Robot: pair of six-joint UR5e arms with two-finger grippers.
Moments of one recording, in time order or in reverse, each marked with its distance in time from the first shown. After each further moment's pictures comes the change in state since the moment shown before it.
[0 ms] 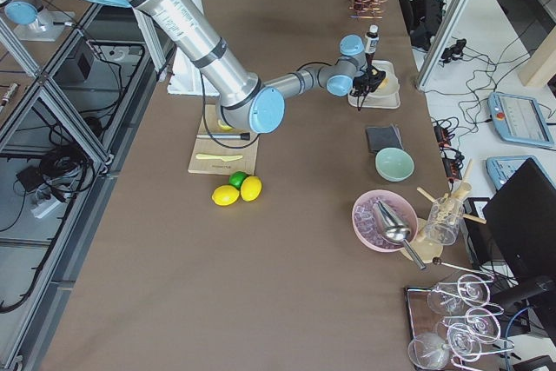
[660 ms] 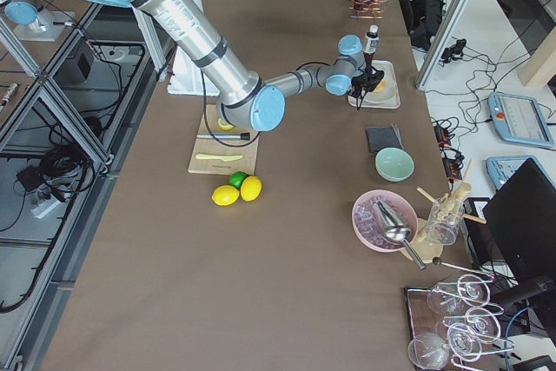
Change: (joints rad) left arm 0.000 -0.001 0.002 0.000 0.000 0.000; right arm -0.015 0.014 -0.020 0.001 -0.026 -0.001
